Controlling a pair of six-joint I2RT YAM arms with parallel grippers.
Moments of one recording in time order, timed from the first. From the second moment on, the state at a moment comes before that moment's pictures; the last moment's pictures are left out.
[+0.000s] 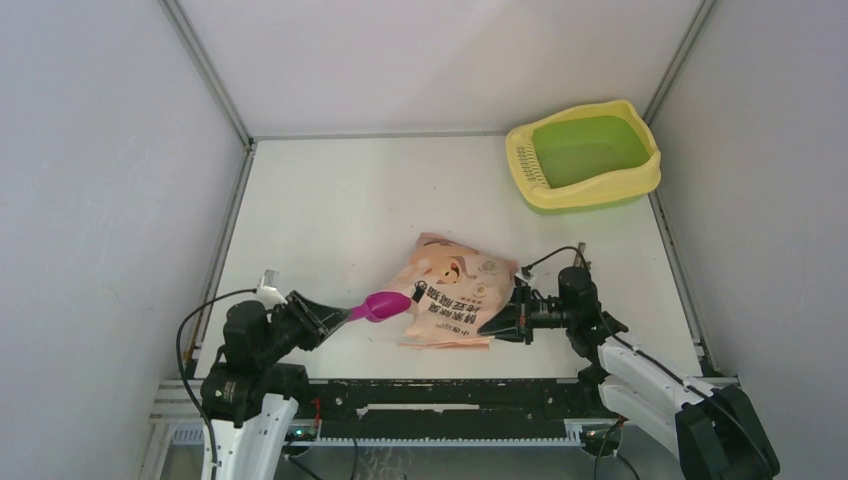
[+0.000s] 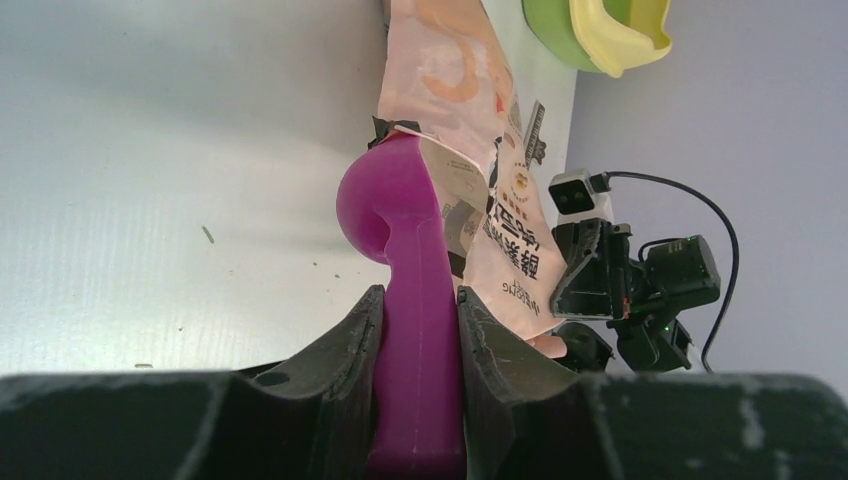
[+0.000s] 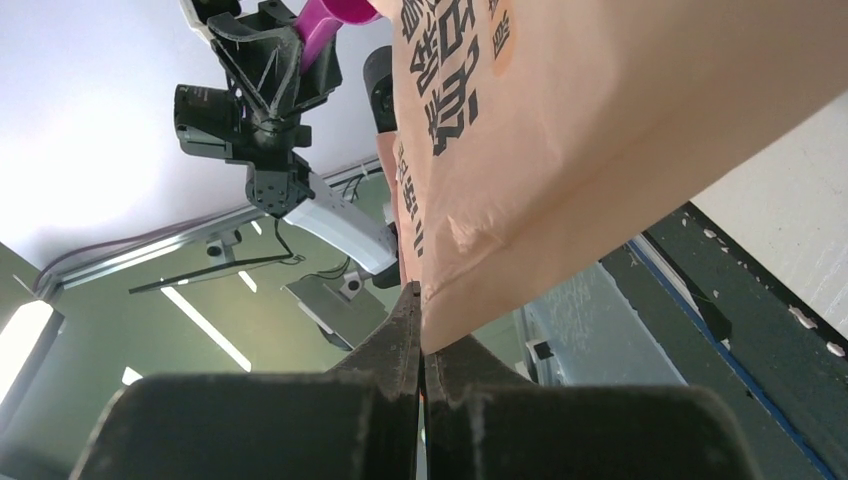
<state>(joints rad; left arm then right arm) -0.10 0.12 0.51 -0.89 0.44 -0.97 0.41 0.85 0.17 0.22 -1.03 1.41</state>
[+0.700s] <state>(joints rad) -0.46 0.28 0.56 -0.75 0.23 -0.94 0.48 0.88 0.17 0.22 -0.99 1.47</state>
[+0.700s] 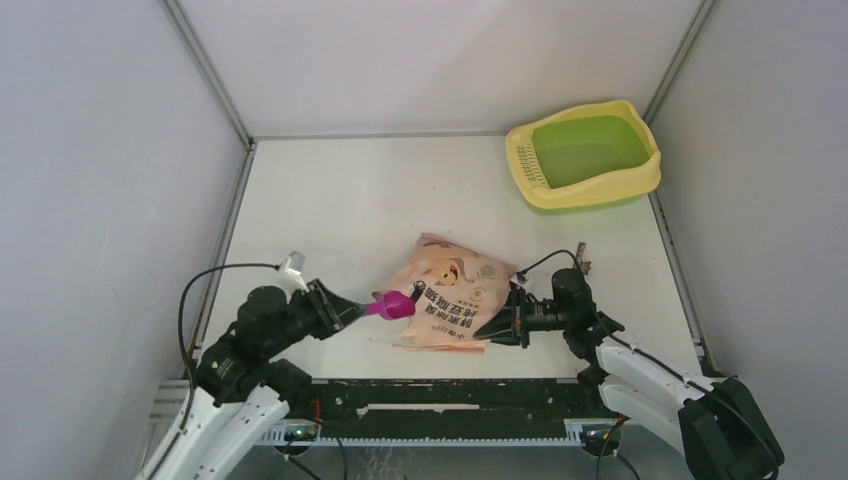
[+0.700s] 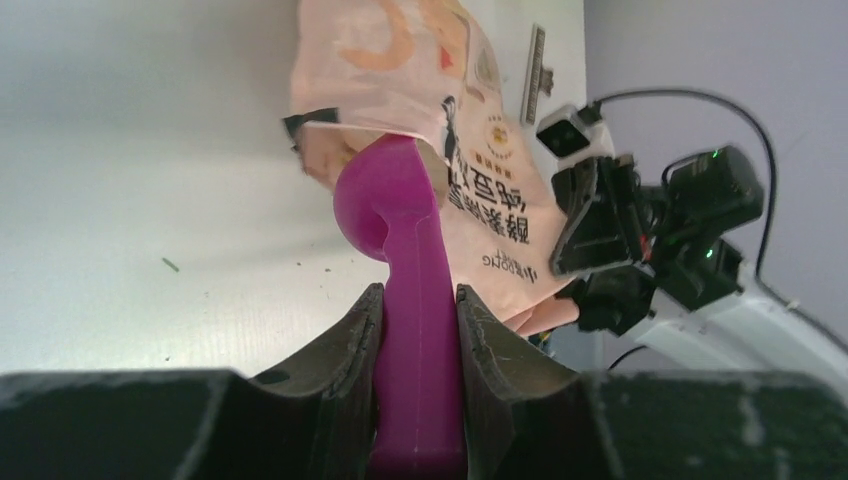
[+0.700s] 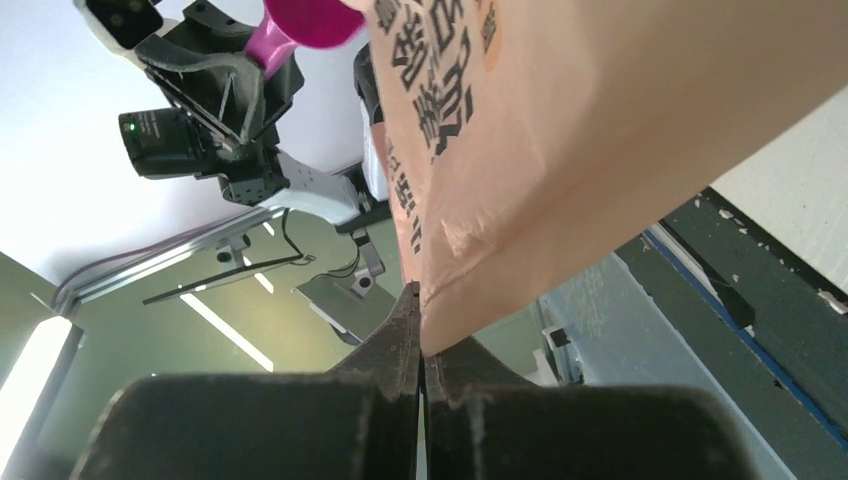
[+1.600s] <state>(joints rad) -0.87 0.63 0.70 -0.42 -0.08 -0.88 0.42 0.86 0.42 0.15 -1.00 1.56</state>
